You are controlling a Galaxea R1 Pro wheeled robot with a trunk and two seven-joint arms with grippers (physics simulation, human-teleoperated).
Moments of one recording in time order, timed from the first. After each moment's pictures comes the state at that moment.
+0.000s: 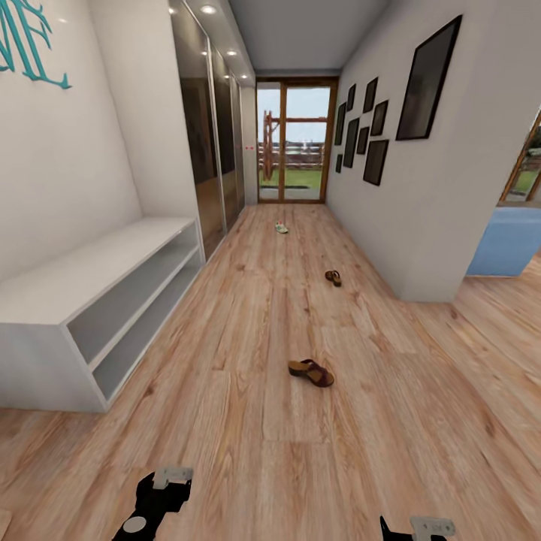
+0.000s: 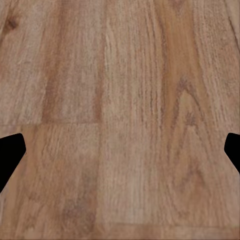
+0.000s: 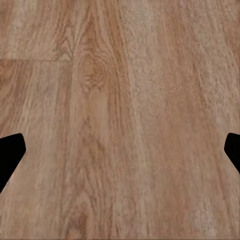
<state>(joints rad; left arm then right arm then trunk) -0.40 0.02 0.01 -0.37 -0.12 -0.17 0.07 -0.10 -0.08 -0.09 -0.66 0.01 -0.23 -0.01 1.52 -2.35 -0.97</state>
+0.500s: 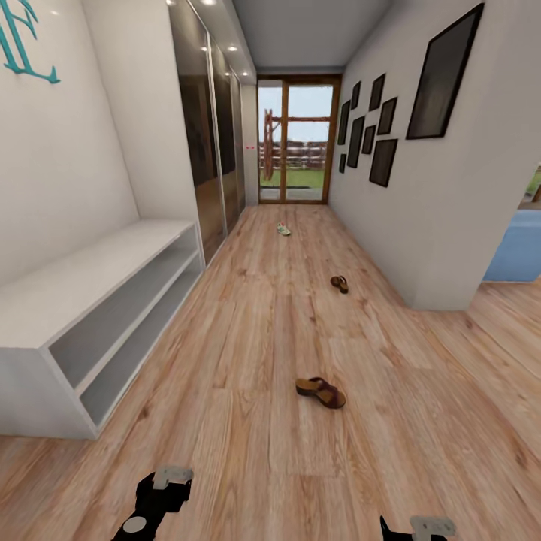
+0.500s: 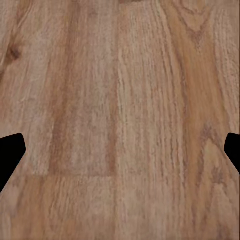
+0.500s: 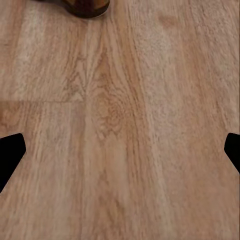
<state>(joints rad) -0.40 0.02 0.01 -0.37 -0.12 -0.17 0.07 -0.10 -0.08 -0.09 -0.66 0.01 -0.23 -0.01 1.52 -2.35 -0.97</state>
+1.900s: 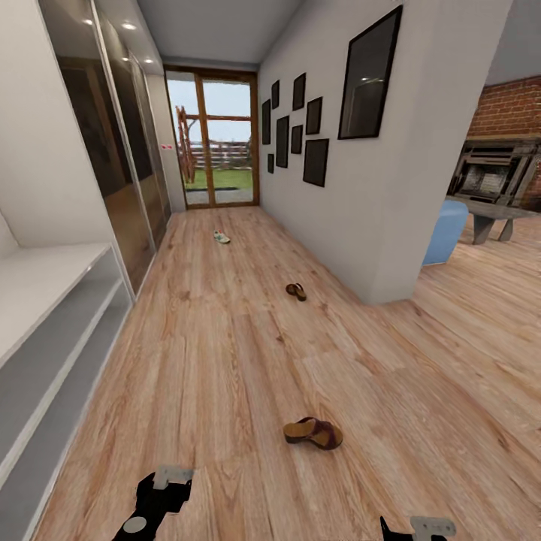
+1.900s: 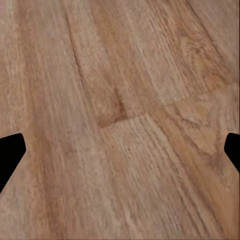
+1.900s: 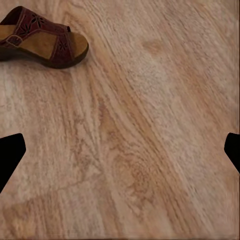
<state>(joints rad) -0.40 0.02 0.01 -0.37 -0.12 -0.17 0.07 -0.10 -0.08 -0.09 -0.66 0.01 -0.23 -0.01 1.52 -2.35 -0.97</state>
